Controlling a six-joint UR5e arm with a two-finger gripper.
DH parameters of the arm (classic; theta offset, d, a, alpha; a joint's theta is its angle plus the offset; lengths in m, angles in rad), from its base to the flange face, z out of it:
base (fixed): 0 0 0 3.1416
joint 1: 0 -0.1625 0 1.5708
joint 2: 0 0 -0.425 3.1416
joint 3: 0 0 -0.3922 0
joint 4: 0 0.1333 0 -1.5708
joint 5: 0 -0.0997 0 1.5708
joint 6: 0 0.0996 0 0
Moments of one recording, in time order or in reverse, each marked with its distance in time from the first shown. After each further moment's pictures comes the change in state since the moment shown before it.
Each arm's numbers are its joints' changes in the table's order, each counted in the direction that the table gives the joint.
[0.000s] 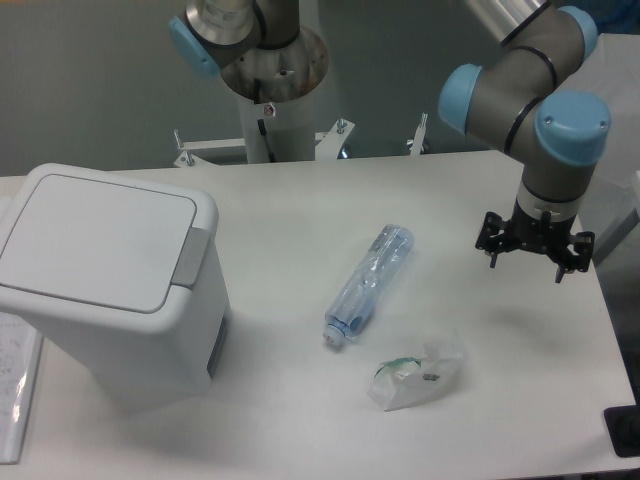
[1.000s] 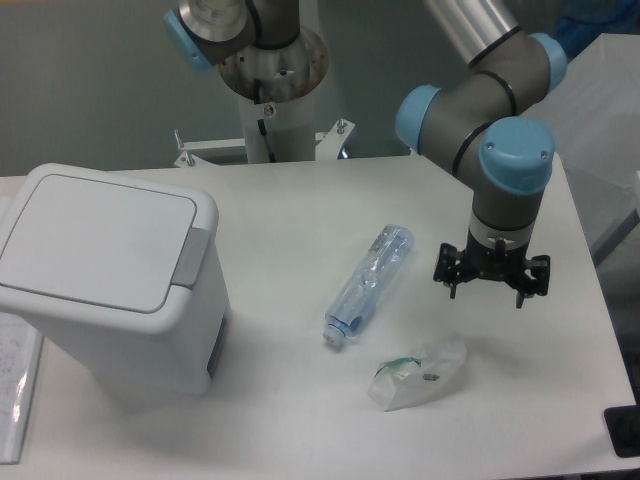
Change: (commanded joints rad) arm 0.089 0.005 -0.043 0.129 0.066 -0.368
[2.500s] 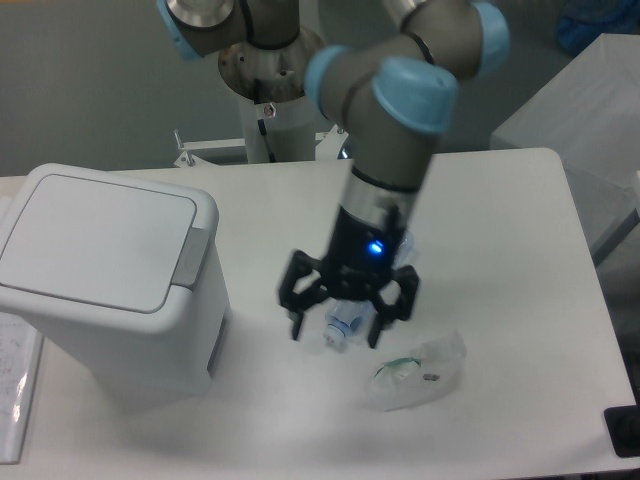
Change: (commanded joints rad) arm 0.248 -0.253 0.005 0.008 0.468 -0.488
